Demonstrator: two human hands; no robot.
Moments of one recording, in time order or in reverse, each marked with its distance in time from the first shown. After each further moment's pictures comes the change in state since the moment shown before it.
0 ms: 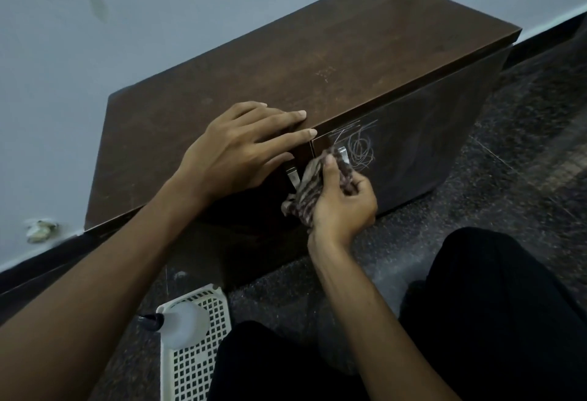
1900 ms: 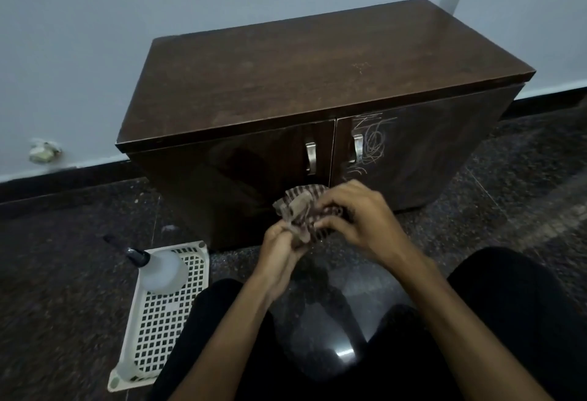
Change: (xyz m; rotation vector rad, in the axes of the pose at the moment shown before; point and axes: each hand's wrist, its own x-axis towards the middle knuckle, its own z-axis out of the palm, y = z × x) left_hand -0.056 0.208 0.051 -1.879 0.491 -1.817; right_hand 0.043 -0.033 -0.092 -0.825 -1.304 -1.020
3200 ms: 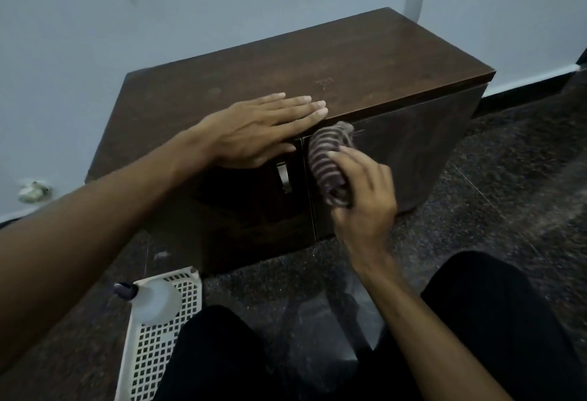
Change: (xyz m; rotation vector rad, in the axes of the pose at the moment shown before) left_hand 0.074 0.207 0.061 2.243 -0.649 1.358; right_hand 0.016 0.004 -0.001 -0.235 0.857 0.060
